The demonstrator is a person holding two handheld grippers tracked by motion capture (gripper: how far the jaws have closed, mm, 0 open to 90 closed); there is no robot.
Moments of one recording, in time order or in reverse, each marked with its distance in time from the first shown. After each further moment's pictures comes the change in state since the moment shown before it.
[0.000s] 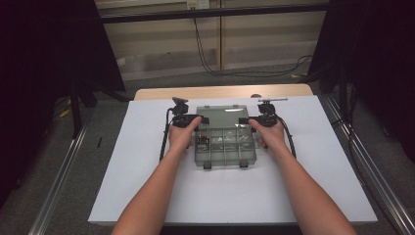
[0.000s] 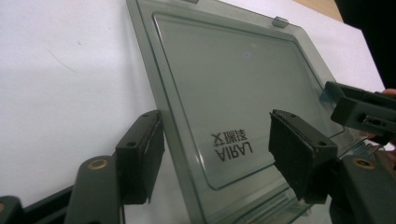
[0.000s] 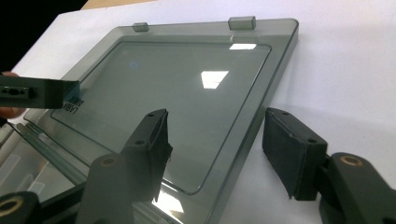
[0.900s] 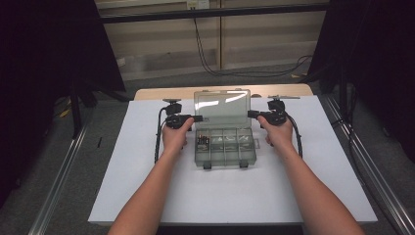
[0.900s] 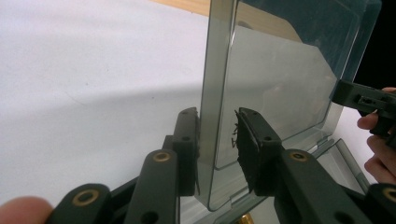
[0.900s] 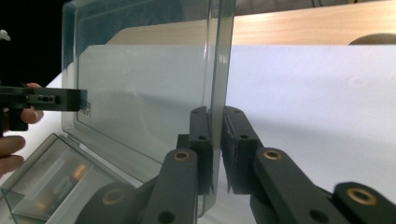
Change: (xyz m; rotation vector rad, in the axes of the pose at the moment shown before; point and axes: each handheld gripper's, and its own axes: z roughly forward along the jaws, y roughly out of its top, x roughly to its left) left arm 0.009 -0.004 -0.027 -0.145 -0.100 0.096; right arm 0.003 0.005 -0.037 -0.153 0.024 -0.086
